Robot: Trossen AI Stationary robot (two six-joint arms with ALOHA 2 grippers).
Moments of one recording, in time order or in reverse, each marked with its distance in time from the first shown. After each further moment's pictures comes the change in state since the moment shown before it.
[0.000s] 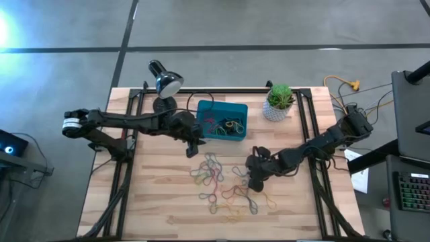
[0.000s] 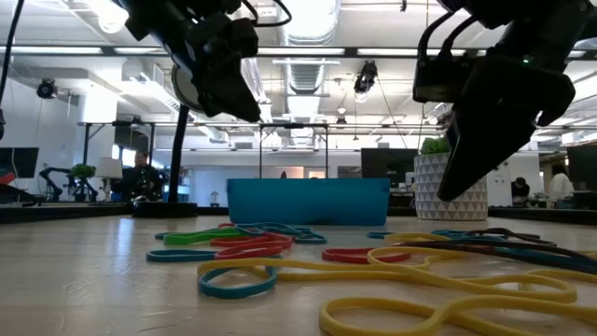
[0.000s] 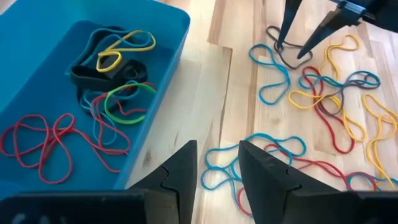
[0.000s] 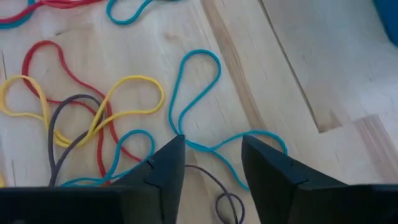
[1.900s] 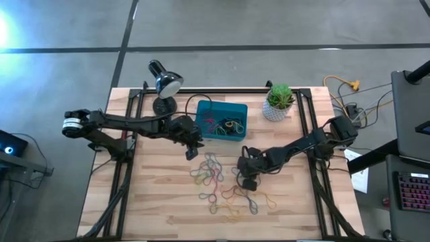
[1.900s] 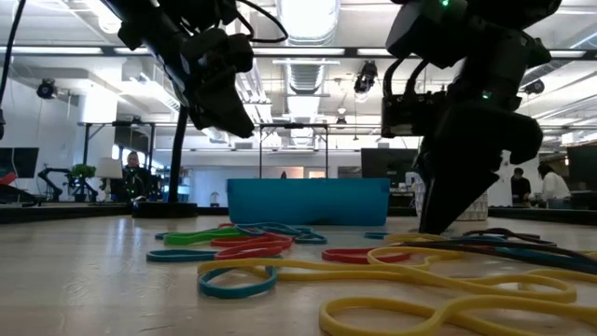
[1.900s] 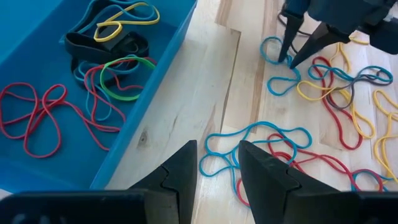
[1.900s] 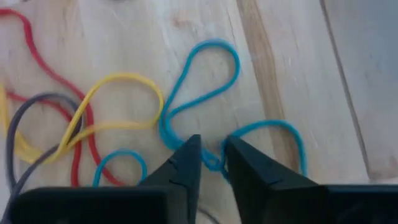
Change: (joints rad) left arm -0.024 0.003 -0.067 0.041 -0.021 -0.078; right arm -0.087 0.244 0.091 0.010 -0.175 -0.156
